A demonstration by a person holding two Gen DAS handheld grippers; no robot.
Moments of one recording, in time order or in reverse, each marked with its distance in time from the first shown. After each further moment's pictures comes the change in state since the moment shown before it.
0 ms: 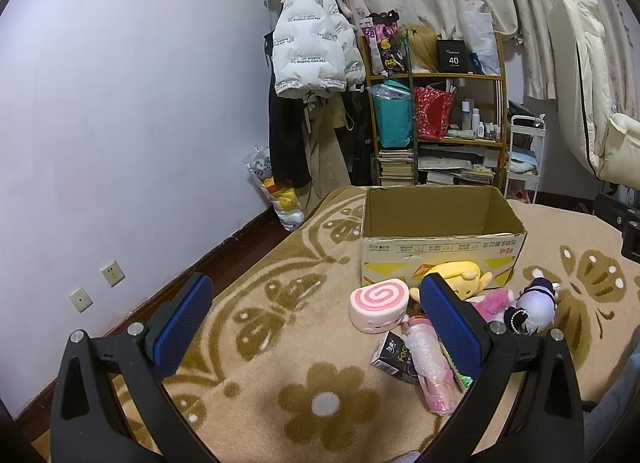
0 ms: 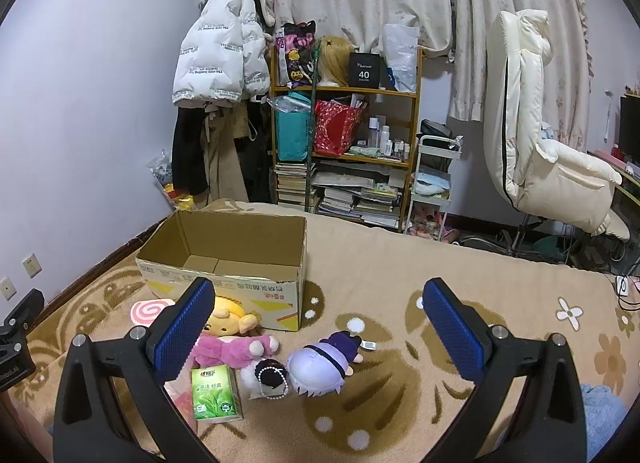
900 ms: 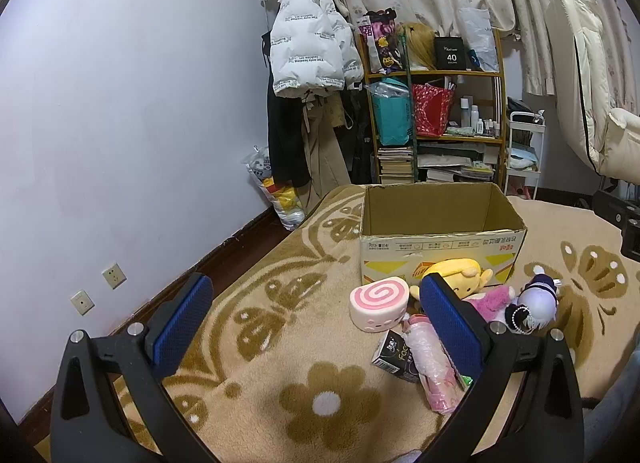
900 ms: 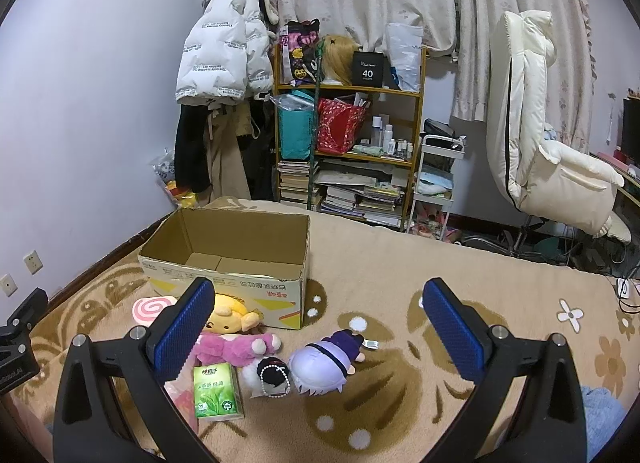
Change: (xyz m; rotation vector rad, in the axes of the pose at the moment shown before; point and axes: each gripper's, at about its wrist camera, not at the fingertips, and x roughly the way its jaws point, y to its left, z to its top) left arm 0.004 0.000 -0.001 0.011 0.004 0.005; right arm 0.003 0.003 -0.007 -0.007 0.002 0.003
